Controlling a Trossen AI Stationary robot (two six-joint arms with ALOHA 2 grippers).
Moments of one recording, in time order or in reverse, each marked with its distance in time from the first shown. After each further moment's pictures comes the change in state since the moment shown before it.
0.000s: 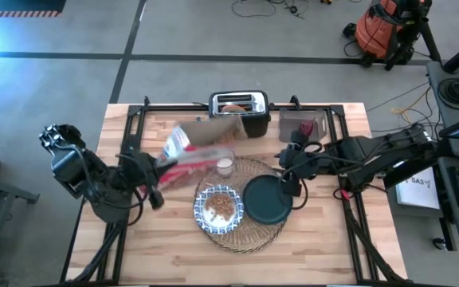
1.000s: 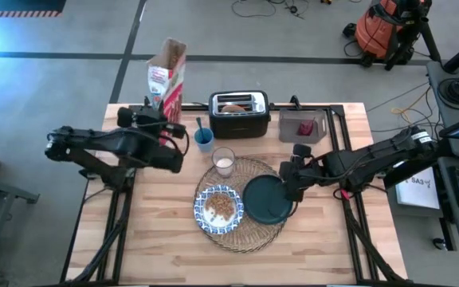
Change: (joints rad) left arm 0.549 -0.008 -0.312 -0.283 -0.437 -0.525; right arm 0.000 0.000 -0.332 0.019 0.002 0.107
